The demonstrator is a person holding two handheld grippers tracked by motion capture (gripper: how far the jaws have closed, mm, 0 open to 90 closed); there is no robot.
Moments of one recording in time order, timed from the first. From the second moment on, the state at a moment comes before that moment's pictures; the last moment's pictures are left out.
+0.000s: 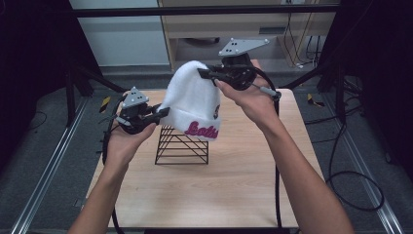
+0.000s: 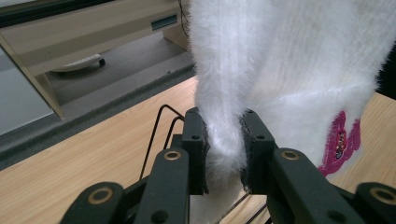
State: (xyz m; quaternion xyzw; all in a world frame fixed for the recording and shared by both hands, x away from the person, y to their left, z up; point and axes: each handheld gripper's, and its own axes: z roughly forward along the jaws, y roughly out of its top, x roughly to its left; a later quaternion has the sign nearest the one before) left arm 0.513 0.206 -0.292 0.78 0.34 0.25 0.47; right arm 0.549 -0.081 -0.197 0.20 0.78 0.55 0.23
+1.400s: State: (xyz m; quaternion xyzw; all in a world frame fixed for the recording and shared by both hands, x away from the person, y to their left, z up) left arm 0.519 0.232 -0.345 0.76 0.38 0.25 0.46; right arm 0.559 -0.047 -0.231 0.19 0.81 0.51 0.22
